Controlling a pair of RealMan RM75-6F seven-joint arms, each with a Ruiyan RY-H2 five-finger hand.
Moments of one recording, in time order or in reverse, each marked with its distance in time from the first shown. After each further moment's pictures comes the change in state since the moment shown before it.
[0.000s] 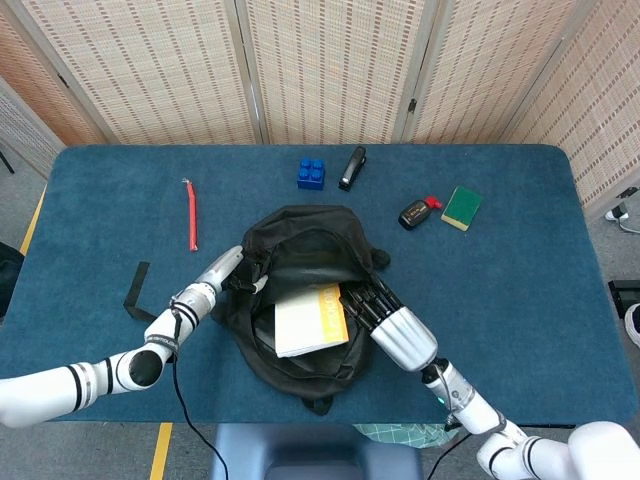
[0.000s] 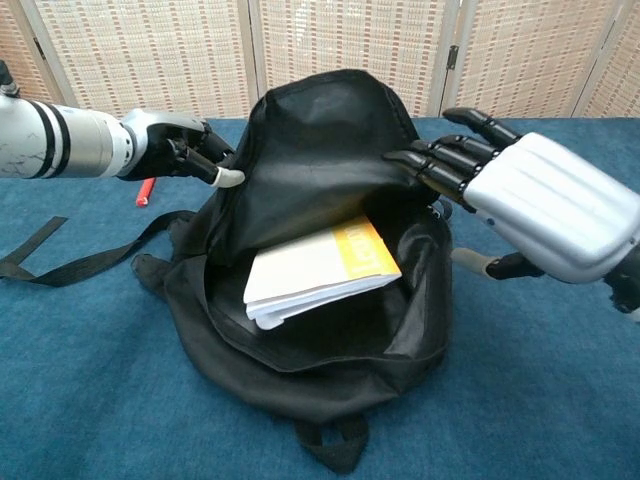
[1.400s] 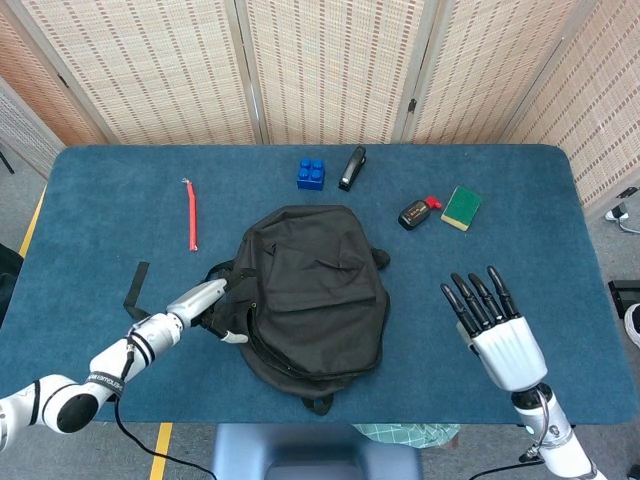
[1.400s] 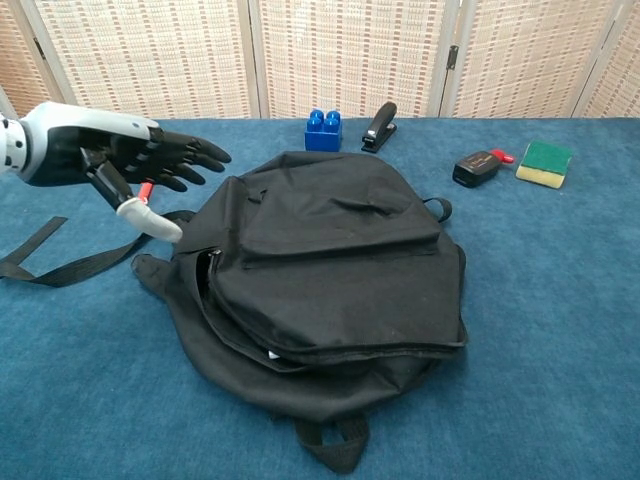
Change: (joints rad) left arm 0.198 0.273 0.016 -0.269 0.488 -0.073 -0.186; right arm -0.251 0.313 0.079 -0.268 -0.044 0.203 0.024
